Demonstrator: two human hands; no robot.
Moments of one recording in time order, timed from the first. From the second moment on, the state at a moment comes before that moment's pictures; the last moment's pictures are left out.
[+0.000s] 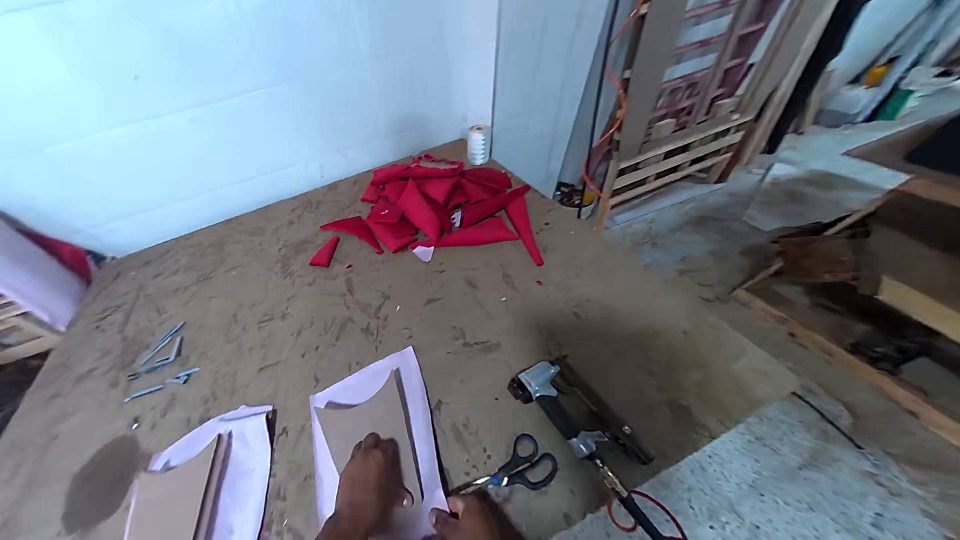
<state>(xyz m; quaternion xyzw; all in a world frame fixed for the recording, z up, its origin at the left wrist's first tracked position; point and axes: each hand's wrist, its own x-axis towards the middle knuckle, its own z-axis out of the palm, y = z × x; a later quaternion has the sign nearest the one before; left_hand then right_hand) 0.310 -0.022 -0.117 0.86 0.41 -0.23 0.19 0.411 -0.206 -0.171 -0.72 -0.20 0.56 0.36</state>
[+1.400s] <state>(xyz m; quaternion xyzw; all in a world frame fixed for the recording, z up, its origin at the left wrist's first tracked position) 0.269 -0.018 -0.160 0.90 0.39 0.00 0.22 0.629 -0.221 -0.162 -0.93 -0.31 0.11 0.18</state>
